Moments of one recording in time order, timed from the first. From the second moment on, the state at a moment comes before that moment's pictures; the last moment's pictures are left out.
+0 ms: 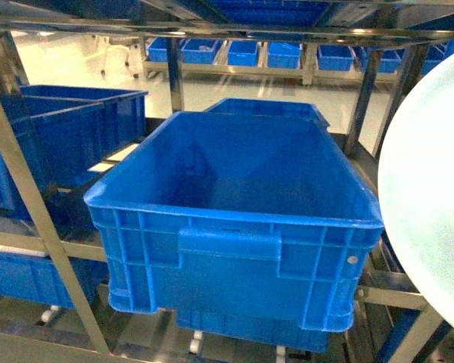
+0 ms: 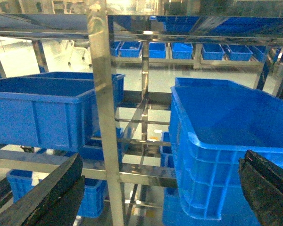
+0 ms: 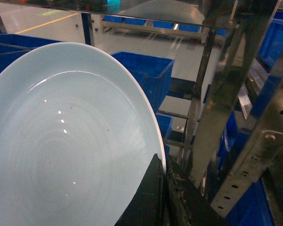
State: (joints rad) left arm 0.00 0.01 0.01 0.00 0.00 0.00; right arm -0.08 0.60 0.28 0.18 -0.23 -0.06
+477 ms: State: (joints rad) left arm 0.00 0.01 0.01 0.00 0.00 0.00; right arm -0.08 0.61 0.28 0.18 -0.24 -0.06
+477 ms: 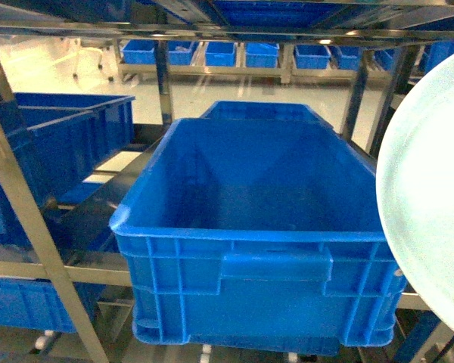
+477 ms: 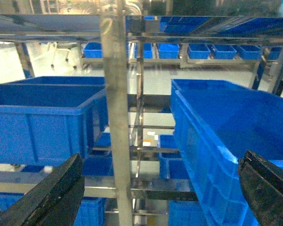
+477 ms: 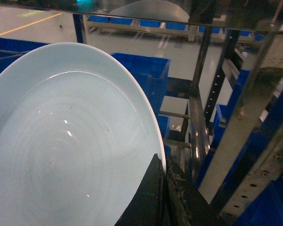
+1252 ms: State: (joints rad) left arm 0.00 0.01 0.01 0.00 0.00 0.00; right arm -0.08 0.61 0.28 0.18 -0.23 -0.06
